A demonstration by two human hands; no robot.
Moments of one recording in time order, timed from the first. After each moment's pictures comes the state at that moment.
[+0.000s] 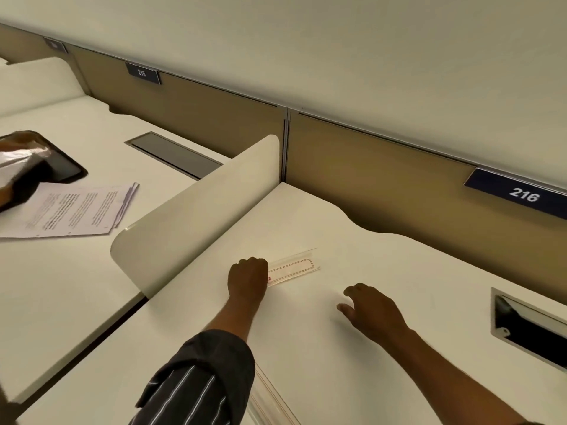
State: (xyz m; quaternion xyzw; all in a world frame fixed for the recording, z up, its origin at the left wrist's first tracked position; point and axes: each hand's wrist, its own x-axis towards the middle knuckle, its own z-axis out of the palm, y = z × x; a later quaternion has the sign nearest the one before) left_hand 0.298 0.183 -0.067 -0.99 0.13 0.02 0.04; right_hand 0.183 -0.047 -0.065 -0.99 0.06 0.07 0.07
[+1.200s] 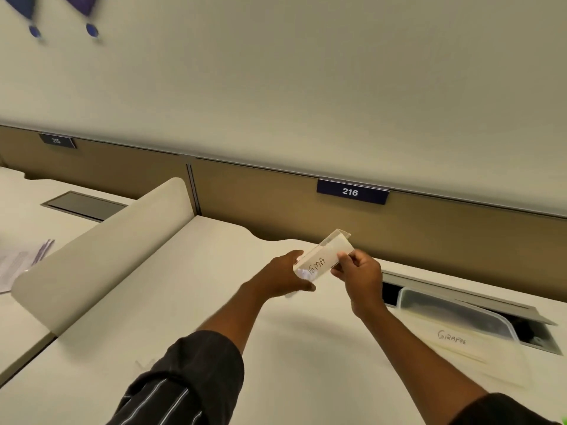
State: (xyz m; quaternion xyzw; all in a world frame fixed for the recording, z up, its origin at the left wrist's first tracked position) left_hand 0.120 -0.047 0.062 -0.86 0.32 0.21 -0.33; right_hand 0.022 -0.190 0.048 -0.64 0.28 -0.31 0.64
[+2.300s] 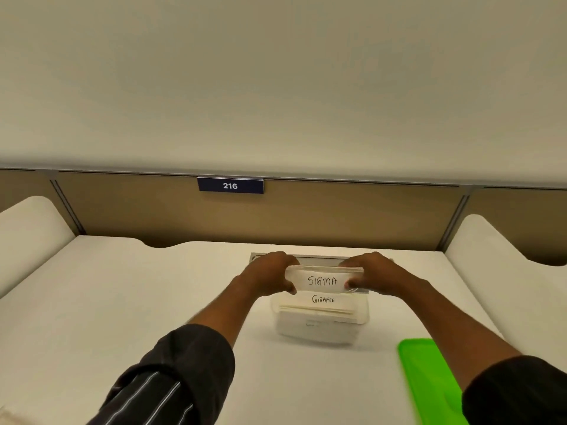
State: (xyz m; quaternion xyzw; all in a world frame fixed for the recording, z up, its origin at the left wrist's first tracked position) left_hand -0.036 -0.243 0.068 -0.83 0.52 0.13 -0.15; right_hand -0.220 -0.425 0.079 -0.94 0.24 0.00 0.22
